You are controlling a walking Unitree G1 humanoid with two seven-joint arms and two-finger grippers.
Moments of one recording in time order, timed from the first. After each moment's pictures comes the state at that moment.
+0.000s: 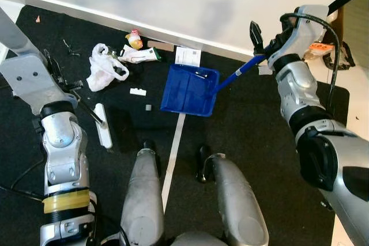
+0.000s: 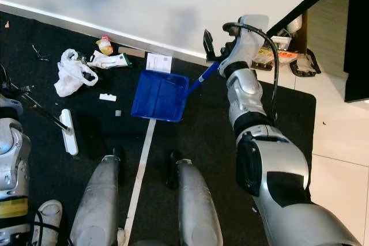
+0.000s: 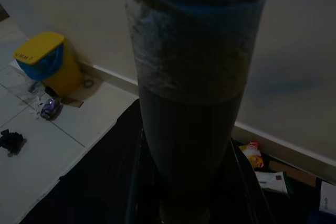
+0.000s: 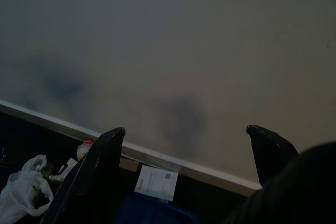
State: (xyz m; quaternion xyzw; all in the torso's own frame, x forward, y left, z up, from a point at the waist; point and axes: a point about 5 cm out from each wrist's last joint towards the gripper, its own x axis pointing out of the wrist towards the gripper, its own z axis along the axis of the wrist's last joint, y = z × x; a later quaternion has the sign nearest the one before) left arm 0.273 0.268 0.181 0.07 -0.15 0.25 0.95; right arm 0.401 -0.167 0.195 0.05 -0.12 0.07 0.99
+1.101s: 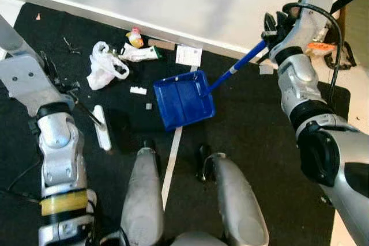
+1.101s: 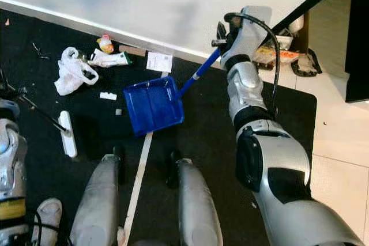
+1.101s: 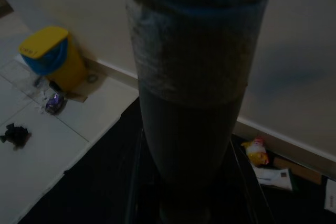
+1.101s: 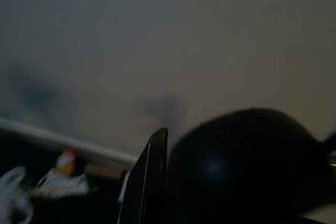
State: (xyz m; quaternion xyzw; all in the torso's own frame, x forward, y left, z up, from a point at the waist) left arm 0.278 0.273 0.178 0.07 -0.14 0.27 0.95; right arm 0.402 -0.182 0.204 0.06 -0.14 0.00 0.99
